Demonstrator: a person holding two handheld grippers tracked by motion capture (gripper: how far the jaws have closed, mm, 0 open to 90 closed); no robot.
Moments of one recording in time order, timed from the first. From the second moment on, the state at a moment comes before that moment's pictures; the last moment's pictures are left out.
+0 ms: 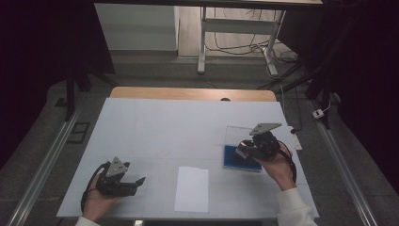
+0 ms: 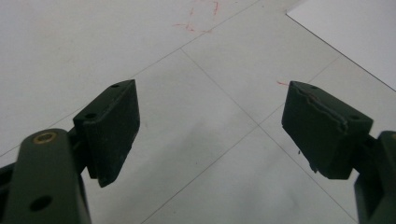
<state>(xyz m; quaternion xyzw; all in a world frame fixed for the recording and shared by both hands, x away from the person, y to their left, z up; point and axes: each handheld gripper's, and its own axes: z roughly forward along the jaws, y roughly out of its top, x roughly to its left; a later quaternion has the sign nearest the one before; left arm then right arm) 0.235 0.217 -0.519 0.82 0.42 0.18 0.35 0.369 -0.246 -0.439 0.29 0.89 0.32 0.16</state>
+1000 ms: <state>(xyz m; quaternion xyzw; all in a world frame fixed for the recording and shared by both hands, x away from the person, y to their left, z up) 0.234 0.216 -0.519 0.82 0.42 0.18 0.35 0.379 -0.242 -0.464 0.31 0.90 0.27 0.15</state>
